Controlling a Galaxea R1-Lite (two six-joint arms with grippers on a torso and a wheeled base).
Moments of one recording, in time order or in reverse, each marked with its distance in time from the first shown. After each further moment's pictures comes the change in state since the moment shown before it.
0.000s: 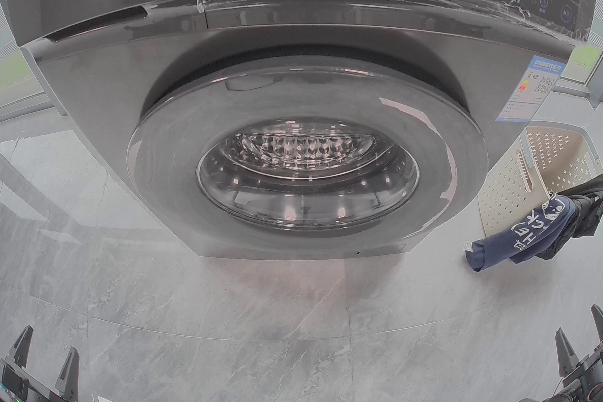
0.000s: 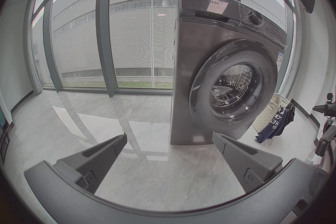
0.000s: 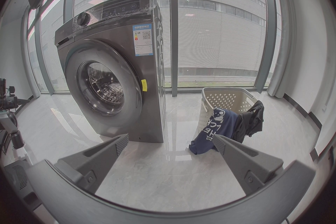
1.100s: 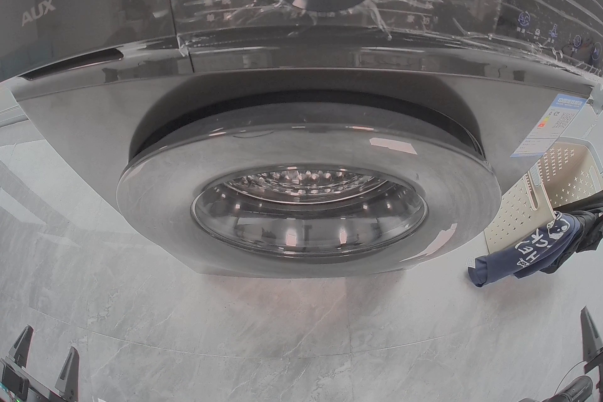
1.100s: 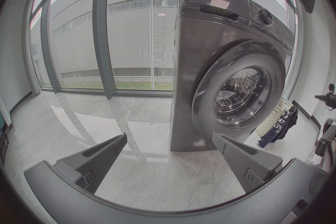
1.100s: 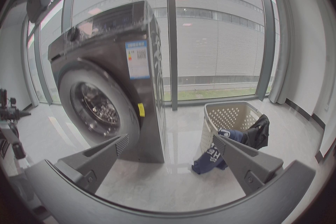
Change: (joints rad) left arm 0.000 0.000 0.000 0.000 0.000 0.000; right arm -0.003 0.024 -0.098 -0.048 0.003 0.039
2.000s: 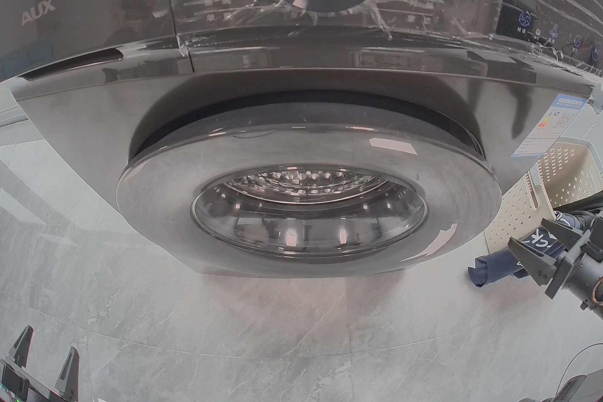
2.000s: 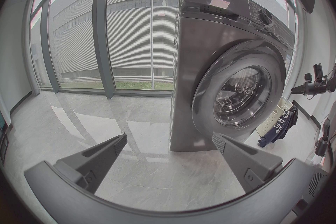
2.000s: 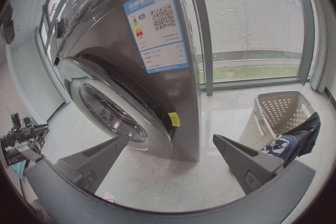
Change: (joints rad) left arm 0.000 0.000 0.000 0.000 0.000 0.000; right arm 0.326 0.967 -0.074 -0.683 0.012 0.065
